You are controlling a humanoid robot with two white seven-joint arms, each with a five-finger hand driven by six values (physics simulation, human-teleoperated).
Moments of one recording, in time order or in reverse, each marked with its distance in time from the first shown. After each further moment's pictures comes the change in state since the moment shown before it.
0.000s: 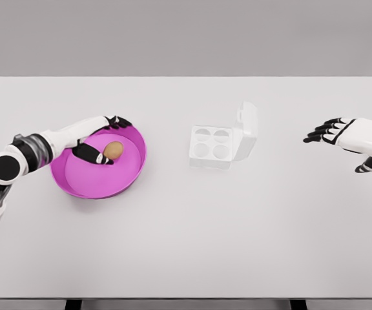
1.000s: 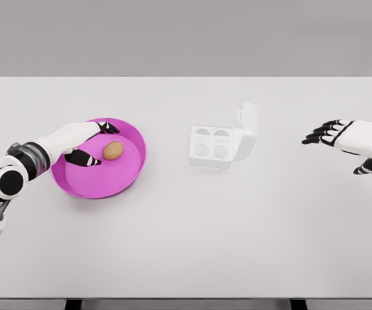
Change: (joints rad) left arm 0.075 -0.015 0.036 -0.064 -0.264 0.000 0.000; right arm 0.006 0.004 0.000 0.000 0.000 0.000 0.000
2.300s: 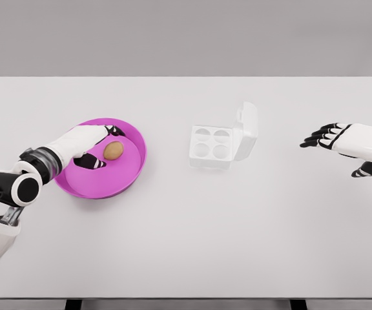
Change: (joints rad) left arm 0.023 -0.063 -0.005 -0.010 -0.136 -0.003 0.000; right arm 0.009 0.008 0.003 0.000 0.009 0.000 0.000
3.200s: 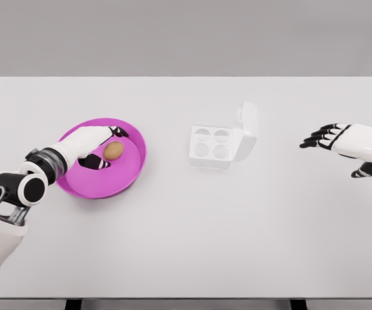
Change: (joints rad) left arm -0.002 -0.031 -0.002 0.015 -0.015 0.002 0.000; right arm 0.002 0.000 0.001 -0.002 0.000 0.000 0.000
